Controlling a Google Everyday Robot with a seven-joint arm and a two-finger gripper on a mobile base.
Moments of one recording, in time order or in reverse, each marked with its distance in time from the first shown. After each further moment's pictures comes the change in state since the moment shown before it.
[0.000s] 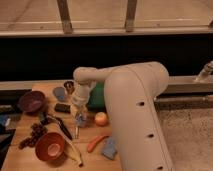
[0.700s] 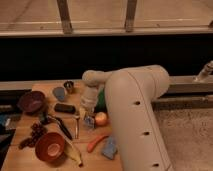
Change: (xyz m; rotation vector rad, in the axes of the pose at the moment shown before) arm 0.037 -0.046 -0.004 0.020 0.064 0.191
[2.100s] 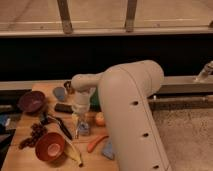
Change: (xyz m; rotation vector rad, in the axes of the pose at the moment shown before) arm 0.020 0.046 0.025 0.018 0.047 -0.059
